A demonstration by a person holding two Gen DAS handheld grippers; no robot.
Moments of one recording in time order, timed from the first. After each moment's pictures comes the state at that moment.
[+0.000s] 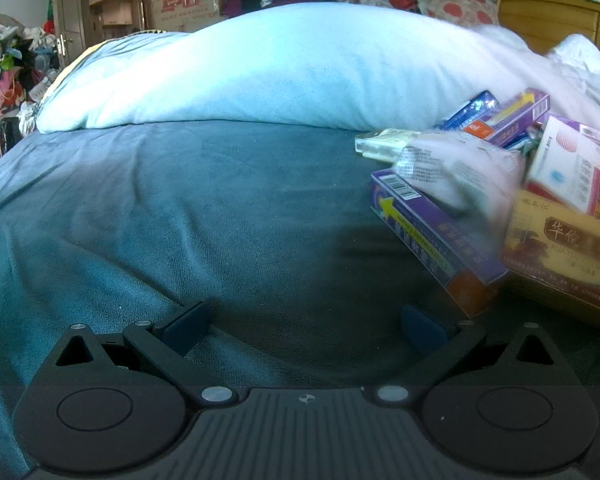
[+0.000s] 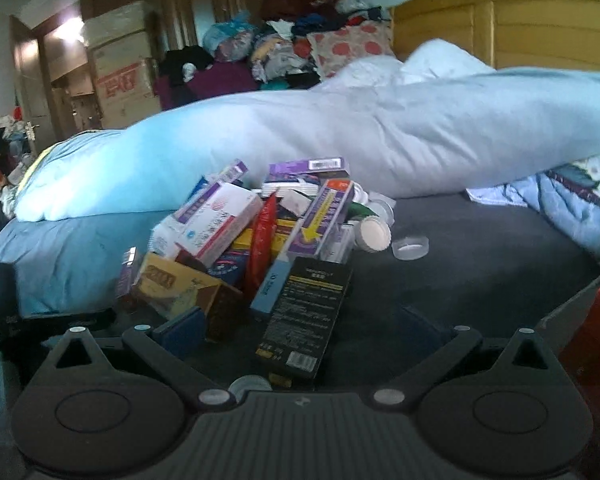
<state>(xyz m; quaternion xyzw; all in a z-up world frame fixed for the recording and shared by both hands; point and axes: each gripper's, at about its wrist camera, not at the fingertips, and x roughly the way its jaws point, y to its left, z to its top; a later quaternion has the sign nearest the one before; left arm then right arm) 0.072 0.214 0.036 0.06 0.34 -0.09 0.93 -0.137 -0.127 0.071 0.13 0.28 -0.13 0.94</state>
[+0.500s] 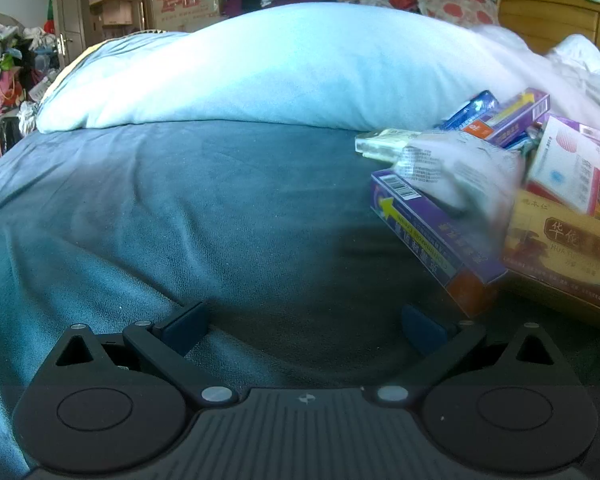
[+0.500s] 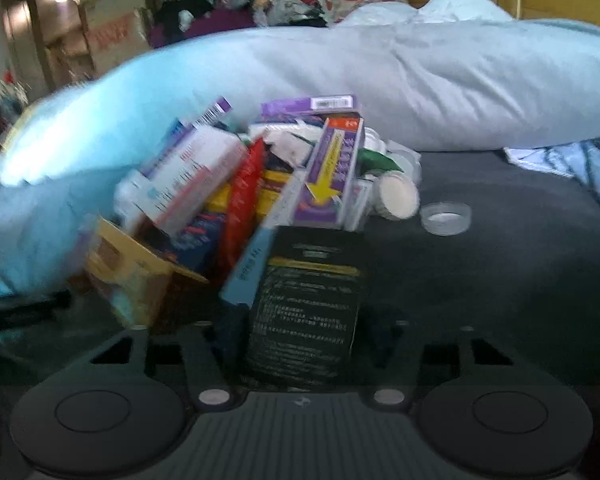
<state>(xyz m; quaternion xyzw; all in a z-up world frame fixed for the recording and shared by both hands) 0.072 0.214 0.036 0.06 0.34 -0.09 0.93 -0.070 -0.146 0.033 0.15 0.34 -0.10 0.93</state>
